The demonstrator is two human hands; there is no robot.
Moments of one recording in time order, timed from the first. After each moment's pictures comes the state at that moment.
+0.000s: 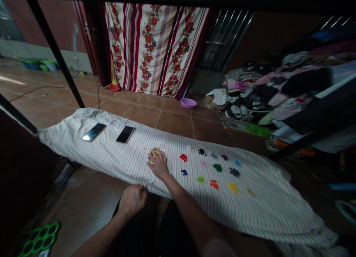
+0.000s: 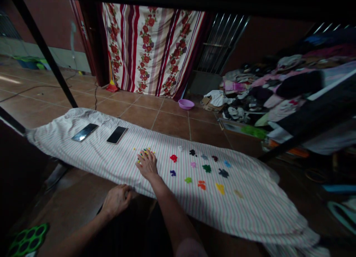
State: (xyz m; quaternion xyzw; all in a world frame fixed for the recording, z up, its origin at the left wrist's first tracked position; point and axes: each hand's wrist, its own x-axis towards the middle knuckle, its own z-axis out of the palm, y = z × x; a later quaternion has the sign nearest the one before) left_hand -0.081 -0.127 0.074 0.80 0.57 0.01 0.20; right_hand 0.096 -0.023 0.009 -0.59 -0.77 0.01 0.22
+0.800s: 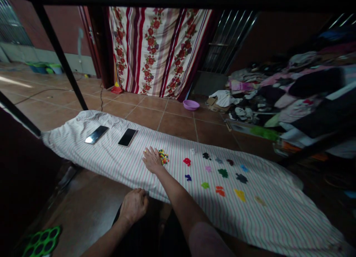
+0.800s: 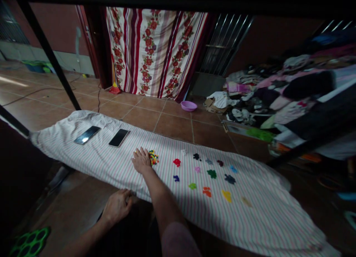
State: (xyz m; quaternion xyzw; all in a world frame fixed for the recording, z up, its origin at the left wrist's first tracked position) left_hand -0.084 -0.123 0.071 0.79 0.57 0.02 0.21; right_hand 0.053 0.025 0.044 -0.59 -0.80 0.07 0.06
